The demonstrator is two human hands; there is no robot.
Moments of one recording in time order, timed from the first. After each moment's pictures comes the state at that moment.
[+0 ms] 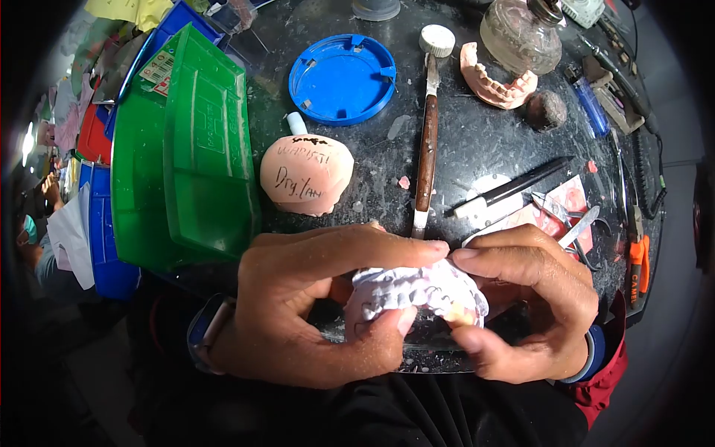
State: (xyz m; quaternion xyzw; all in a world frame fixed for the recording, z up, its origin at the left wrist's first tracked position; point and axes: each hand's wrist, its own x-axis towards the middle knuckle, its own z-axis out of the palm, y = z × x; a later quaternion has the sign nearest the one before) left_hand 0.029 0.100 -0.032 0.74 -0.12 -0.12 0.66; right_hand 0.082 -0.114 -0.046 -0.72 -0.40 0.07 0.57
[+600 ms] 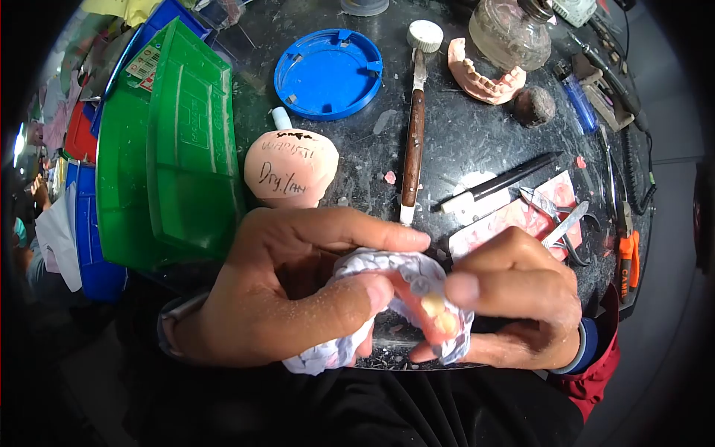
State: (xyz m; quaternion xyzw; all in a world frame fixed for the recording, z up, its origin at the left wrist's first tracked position) left_hand 0.037 0.103 -0.021 0.58 0.06 -0.28 0.76; right_hand 0.080 -0.115 -0.048 -0.72 -0.45 0.05 0.53
